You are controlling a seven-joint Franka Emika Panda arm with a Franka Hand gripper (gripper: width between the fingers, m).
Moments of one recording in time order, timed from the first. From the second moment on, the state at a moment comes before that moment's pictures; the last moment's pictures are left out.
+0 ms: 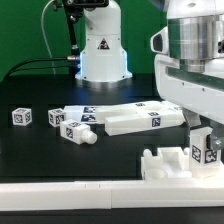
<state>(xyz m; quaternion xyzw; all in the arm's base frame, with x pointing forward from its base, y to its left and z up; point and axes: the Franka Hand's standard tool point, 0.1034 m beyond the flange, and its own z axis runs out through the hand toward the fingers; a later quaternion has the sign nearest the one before) 0.655 0.112 0.078 -0.81 0.59 0.00 0.06</state>
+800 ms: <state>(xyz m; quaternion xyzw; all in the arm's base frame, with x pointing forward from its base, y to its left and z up) 0.649 0.119 0.074 -0.99 0.16 -0.01 0.03</state>
